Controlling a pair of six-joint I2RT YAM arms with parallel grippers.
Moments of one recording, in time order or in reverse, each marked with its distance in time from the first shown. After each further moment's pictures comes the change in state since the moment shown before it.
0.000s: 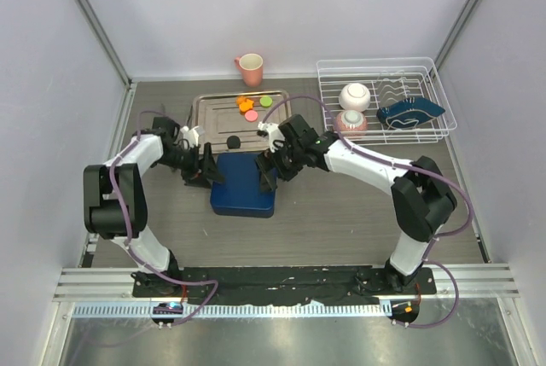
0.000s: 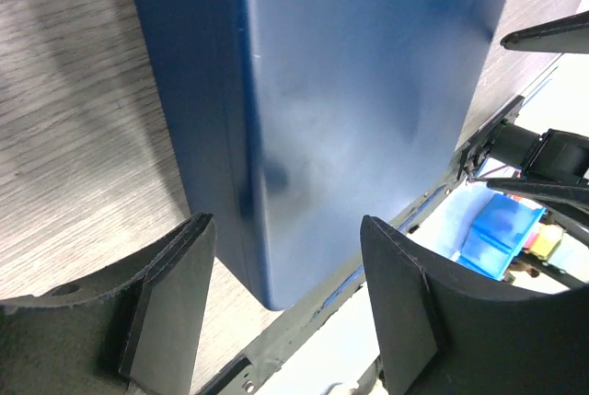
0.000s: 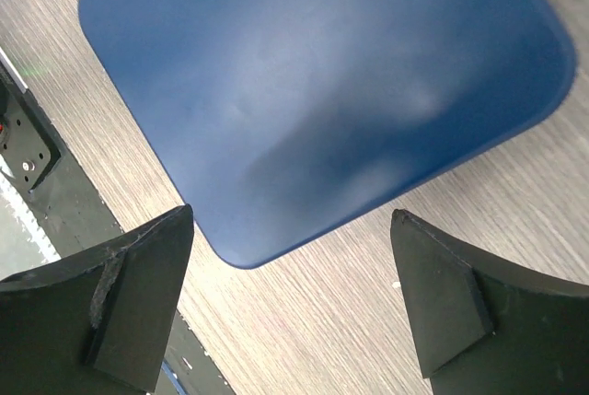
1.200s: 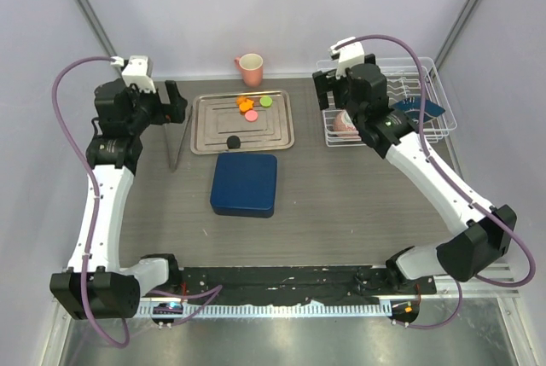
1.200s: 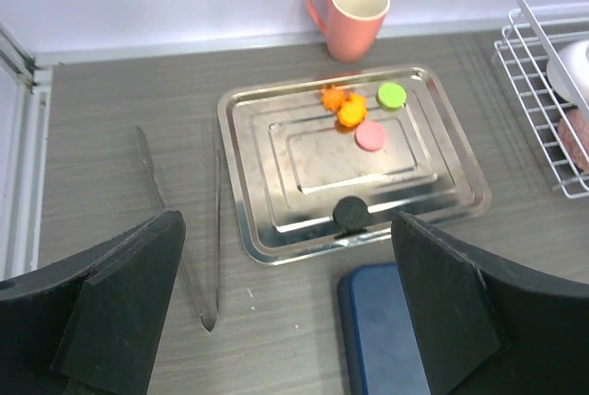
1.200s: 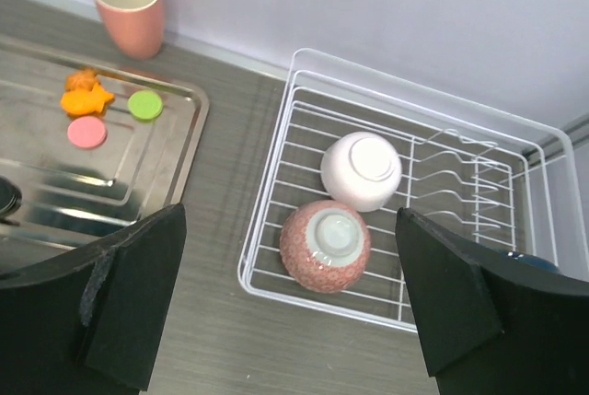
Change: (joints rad) left arm -0.001 -0.568 0.174 0.410 -0.537 -0.013; right arm -0.235 -0.370 0.139 0.150 0.746 -0.267
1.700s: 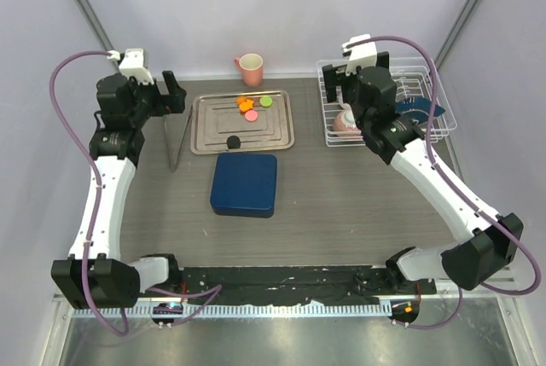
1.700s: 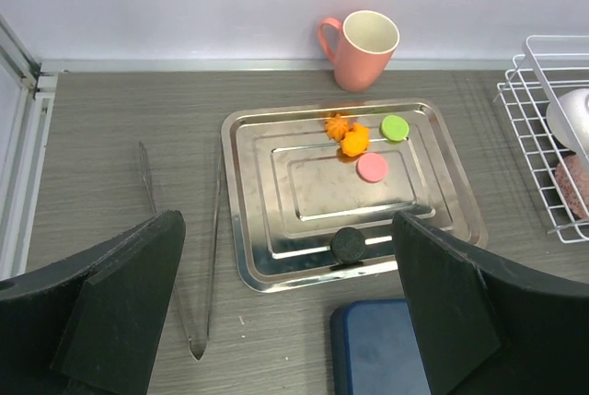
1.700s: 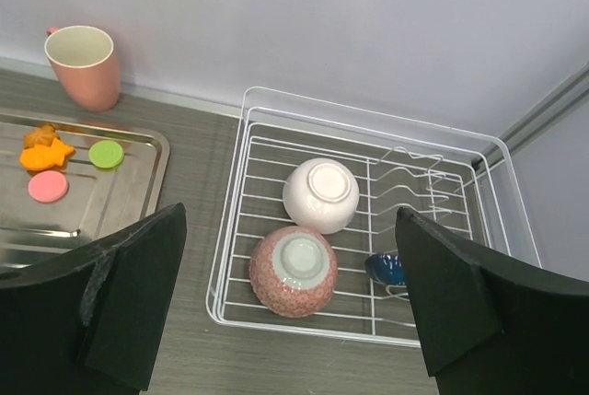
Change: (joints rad) left arm 0.000 0.058 0.026 0.086 -0.054 -0.069; right arm 0.000 -0.060 -0.051 0.150 0.124 -0.034
